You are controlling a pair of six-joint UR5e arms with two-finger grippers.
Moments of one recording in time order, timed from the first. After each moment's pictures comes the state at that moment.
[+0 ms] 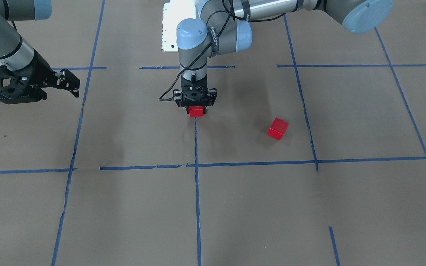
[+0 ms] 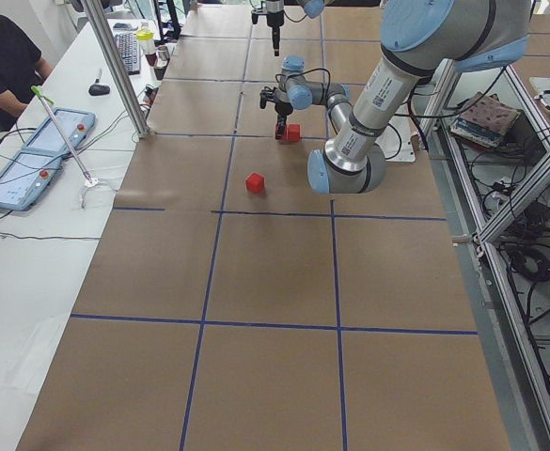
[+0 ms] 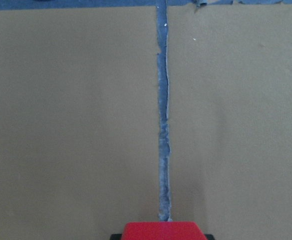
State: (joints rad) left arm -0.38 -2.44 -1.44 -1.64 -1.66 -1.31; right arm 0.89 -1.41 2.03 -1.62 2.22 0.84
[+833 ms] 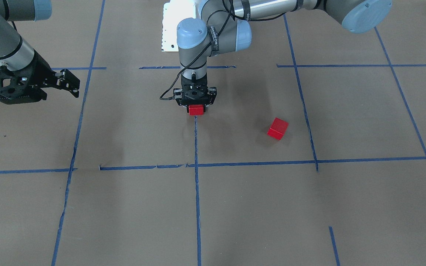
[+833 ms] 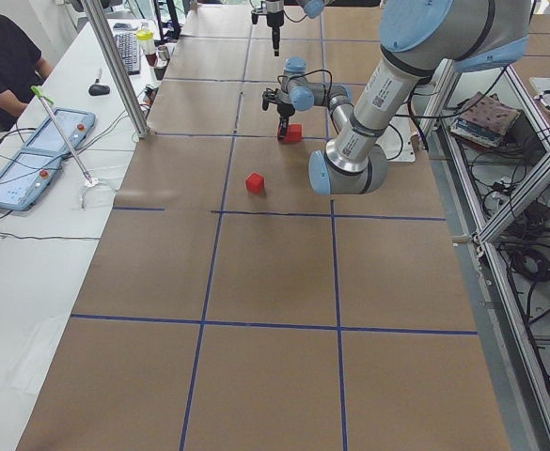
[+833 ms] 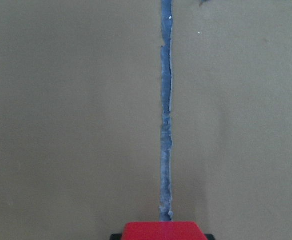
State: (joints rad) left arm -0.37 -2.43 -1.44 -1.64 -1.66 -1.34; right arm 0.89 -1.41 2.03 -1.62 2.22 0.84
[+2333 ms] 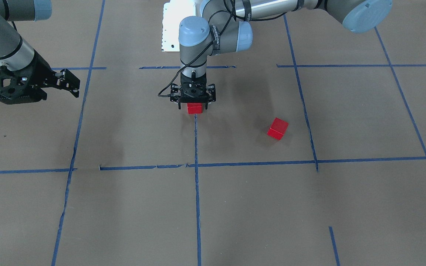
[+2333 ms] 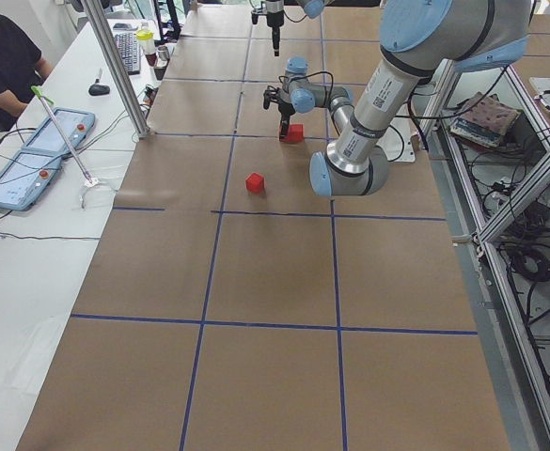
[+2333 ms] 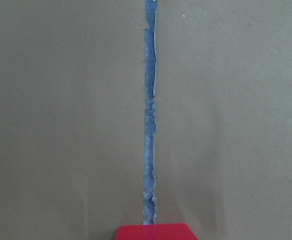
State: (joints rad) left arm -0.38 -2.42 -1.47 -1.70 -1.67 -1.33; right arm 0.89 -1.41 2.03 -1.62 2.22 0.84
